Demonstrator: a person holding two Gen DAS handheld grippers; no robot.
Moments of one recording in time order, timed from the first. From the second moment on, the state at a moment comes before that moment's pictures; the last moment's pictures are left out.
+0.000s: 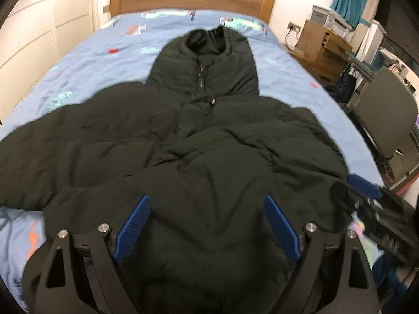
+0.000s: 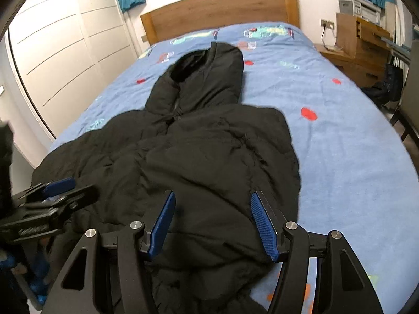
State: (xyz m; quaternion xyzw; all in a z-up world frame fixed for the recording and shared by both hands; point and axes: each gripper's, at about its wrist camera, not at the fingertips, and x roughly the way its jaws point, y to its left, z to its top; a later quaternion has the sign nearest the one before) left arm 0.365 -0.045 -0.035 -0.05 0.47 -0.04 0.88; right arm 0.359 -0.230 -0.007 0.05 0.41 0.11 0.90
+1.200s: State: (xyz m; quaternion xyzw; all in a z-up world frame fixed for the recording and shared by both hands) left arm 0.230 0.024 0.013 -0.01 0.40 0.06 0.92; right arm 0.259 -0.194 0.001 0.04 0.43 0.08 0.90
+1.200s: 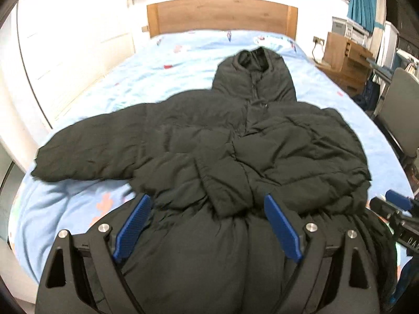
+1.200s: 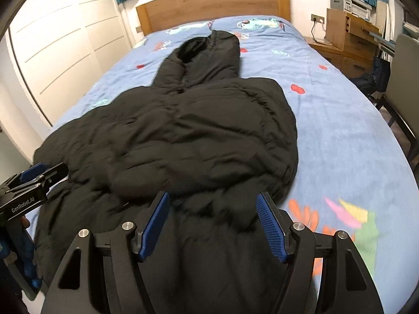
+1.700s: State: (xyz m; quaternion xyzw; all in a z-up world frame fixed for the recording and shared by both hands) left arm 0.109 0.059 0.051 -0.04 0.35 0.07 0.93; right arm 0.149 -0.163 0.041 0.03 0.40 0.07 0.91
